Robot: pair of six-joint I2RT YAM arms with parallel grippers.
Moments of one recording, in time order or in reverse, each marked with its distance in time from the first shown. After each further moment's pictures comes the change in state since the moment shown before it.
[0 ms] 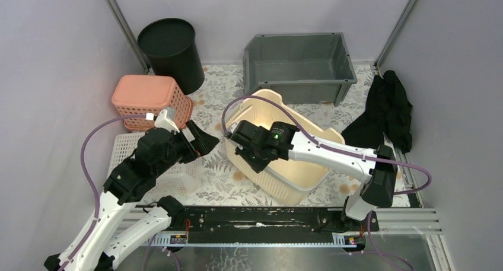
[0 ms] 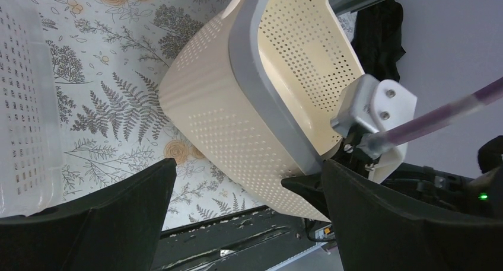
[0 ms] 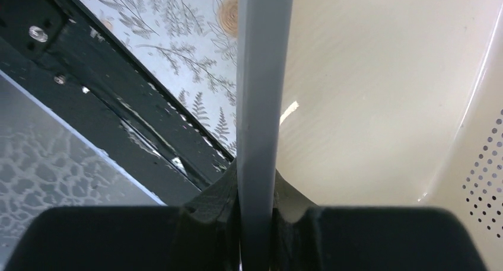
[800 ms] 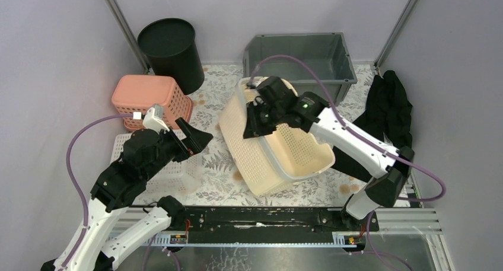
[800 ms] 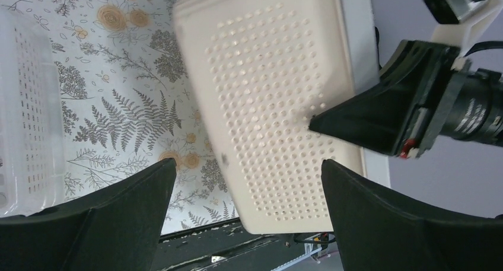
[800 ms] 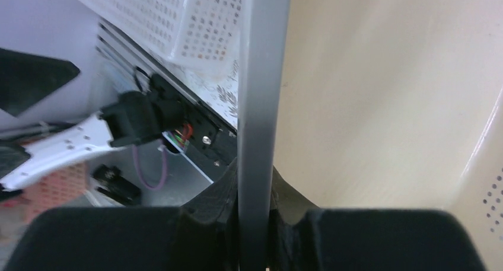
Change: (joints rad) left arm 0.000 -0.018 0.102 -0.046 -0.038 0.001; right arm -0.240 -0.018 0.184 0.117 -0.268 0.295
